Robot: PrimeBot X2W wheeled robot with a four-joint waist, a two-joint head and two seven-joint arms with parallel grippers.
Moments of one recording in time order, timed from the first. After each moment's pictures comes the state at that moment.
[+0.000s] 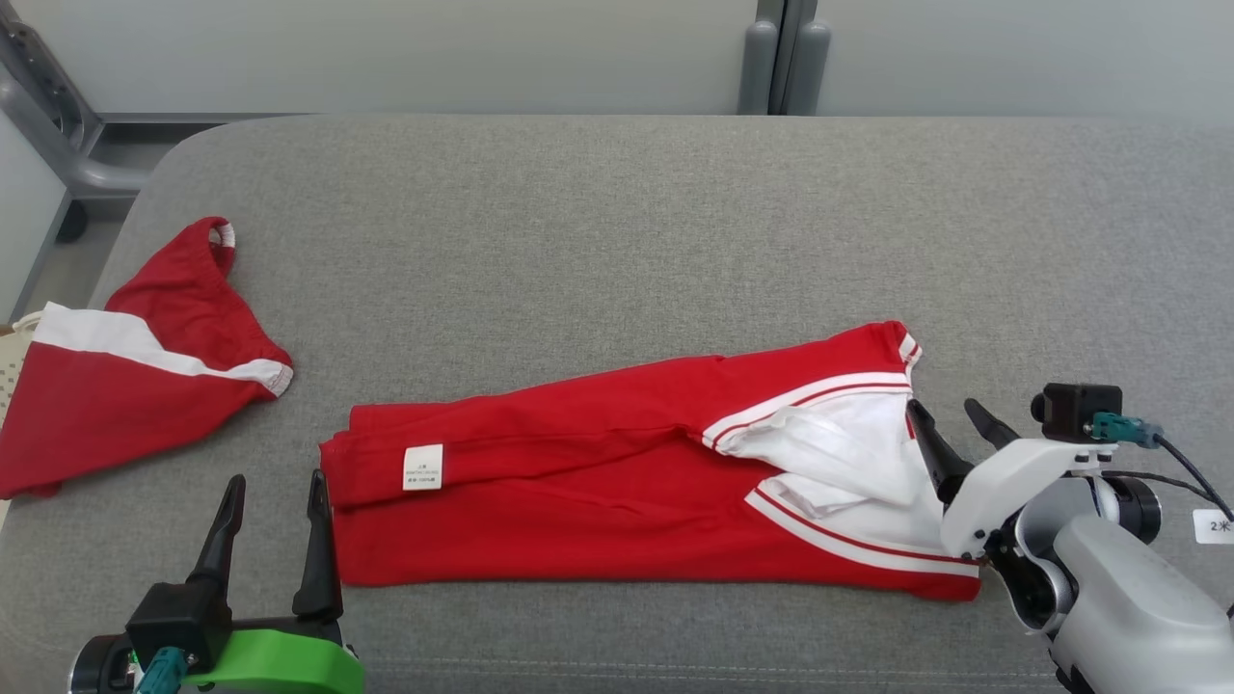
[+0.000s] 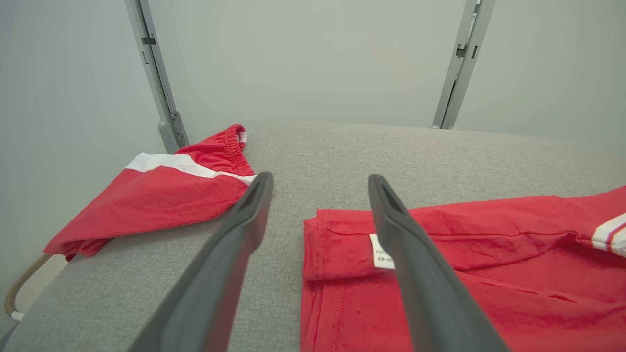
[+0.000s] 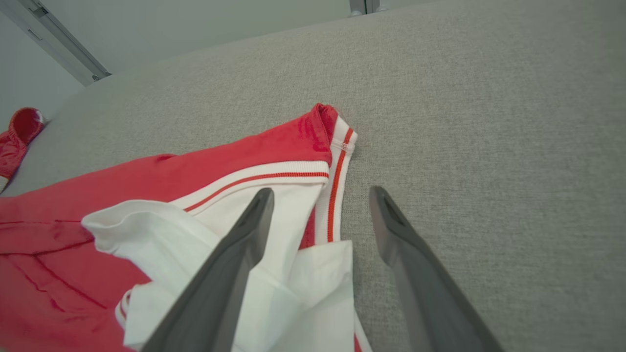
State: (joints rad) left arm 0.01 0.05 0.07 0.18 -0.13 -0.13 -0.26; right arm -0.47 -0.35 0.54 0.75 0.83 0.13 -0.18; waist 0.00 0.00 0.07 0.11
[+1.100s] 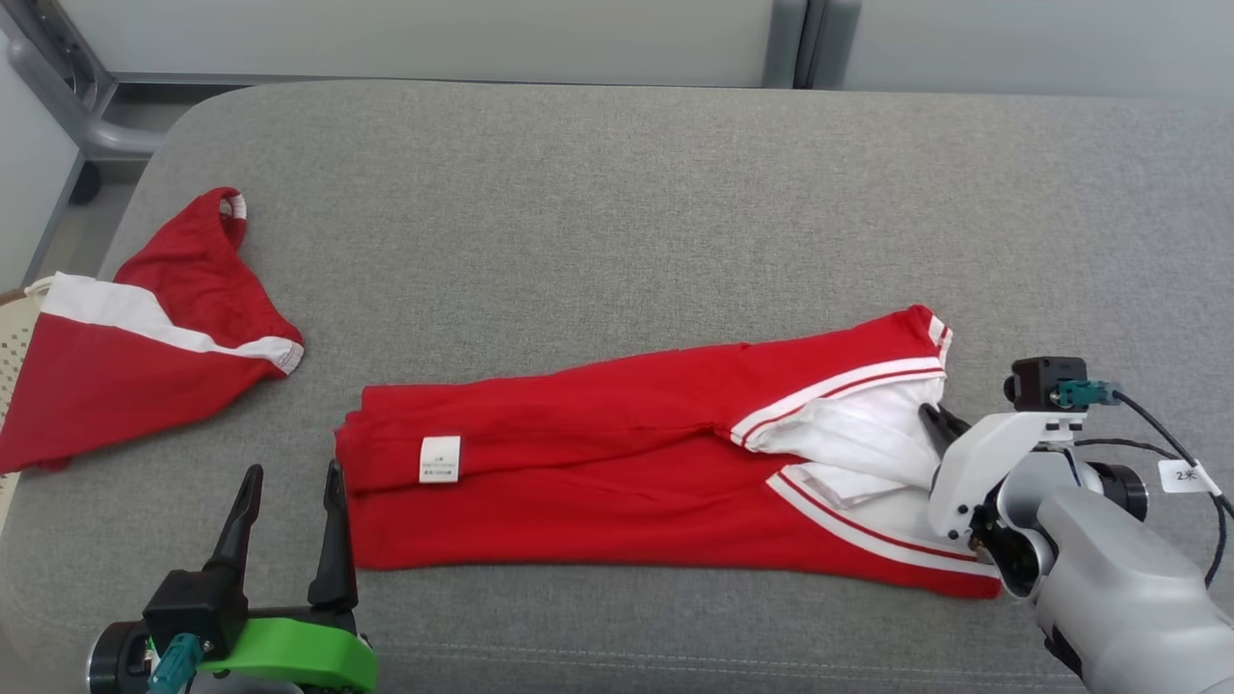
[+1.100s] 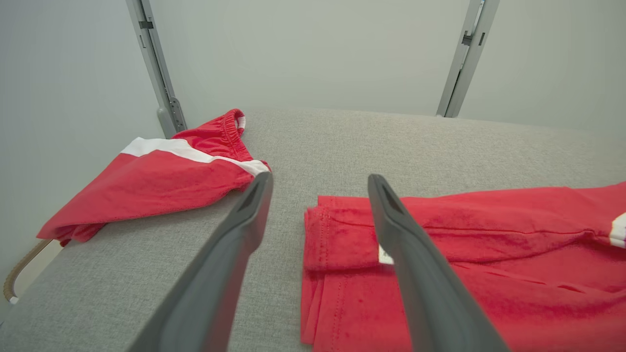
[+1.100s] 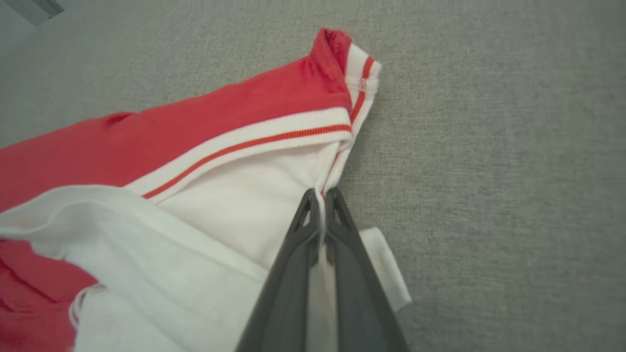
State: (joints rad) left arm -0.01 0.05 0.04 0.20 -0.14 -0.12 -0.26; right arm -0.62 -0.28 0.62 1.00 0.87 0.13 -0.09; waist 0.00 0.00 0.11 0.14
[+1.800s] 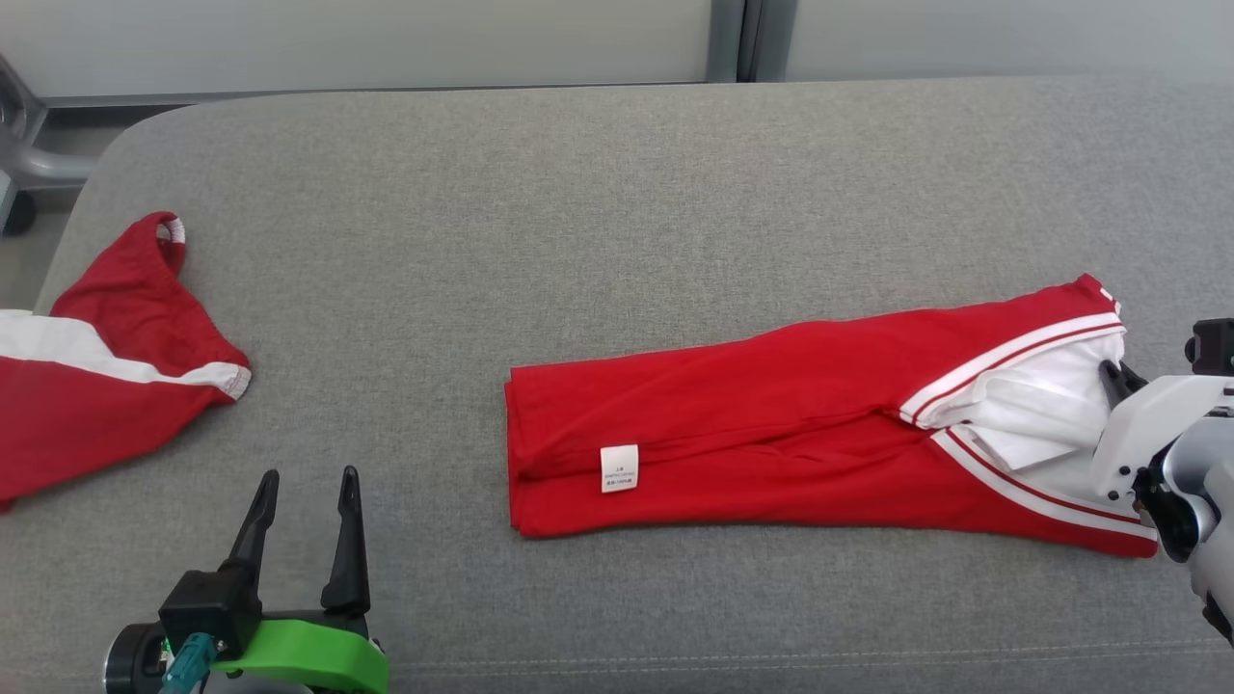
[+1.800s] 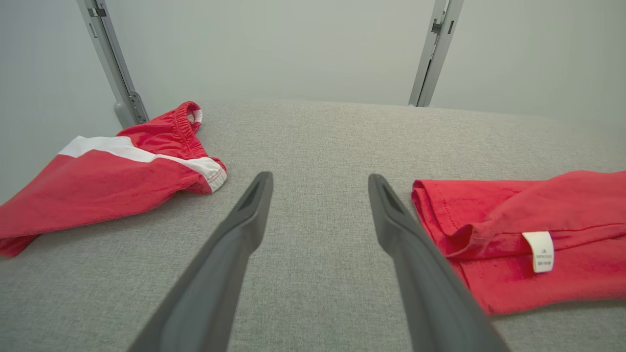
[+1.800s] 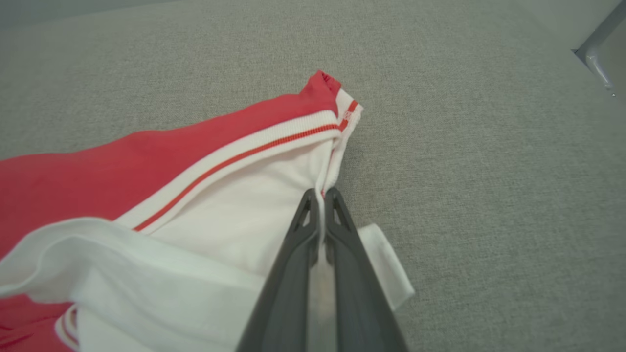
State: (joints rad) left arm -0.01 0.05 0.02 0.23 -0.15 -0.12 -0.26; right arm -0.66 -0.50 0.60 1.06 0.87 0.13 -0.13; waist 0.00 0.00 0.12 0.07
